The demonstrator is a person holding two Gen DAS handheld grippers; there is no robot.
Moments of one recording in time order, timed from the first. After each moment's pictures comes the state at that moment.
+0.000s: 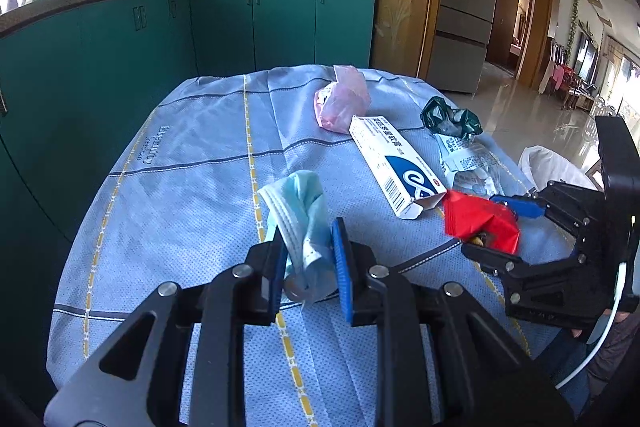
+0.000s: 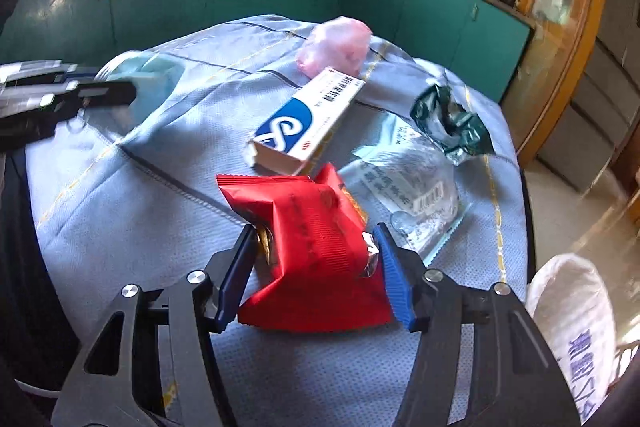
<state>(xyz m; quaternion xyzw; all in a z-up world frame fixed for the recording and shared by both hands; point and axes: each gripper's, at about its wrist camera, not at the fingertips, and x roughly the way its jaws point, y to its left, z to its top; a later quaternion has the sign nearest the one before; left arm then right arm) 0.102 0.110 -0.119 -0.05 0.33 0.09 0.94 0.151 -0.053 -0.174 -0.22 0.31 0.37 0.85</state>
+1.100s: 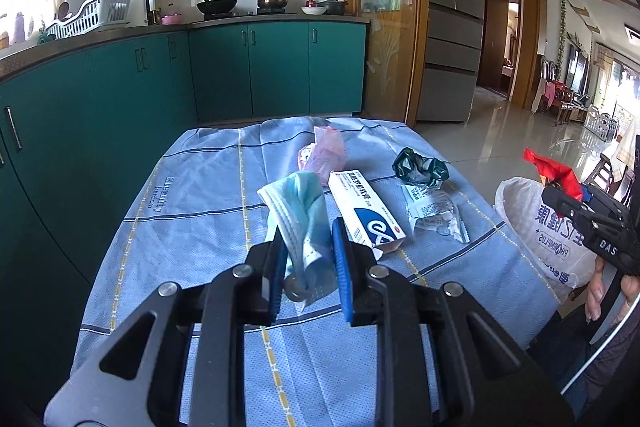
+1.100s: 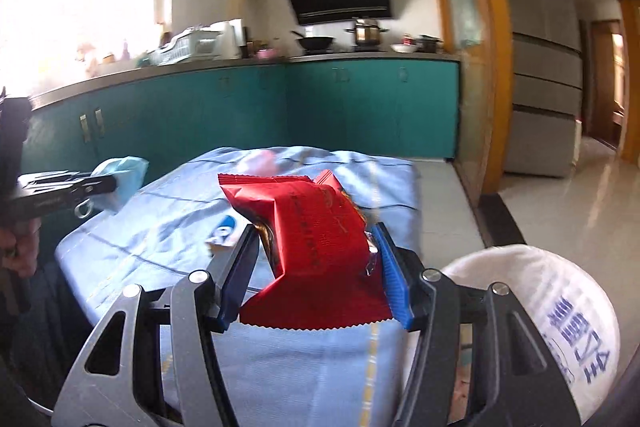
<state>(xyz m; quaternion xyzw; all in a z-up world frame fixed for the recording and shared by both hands) 0.083 0.084 -0.070 -0.03 0.27 0.08 0.96 0.143 -0.197 -0.110 -0.02 0.20 0.31 0.93</state>
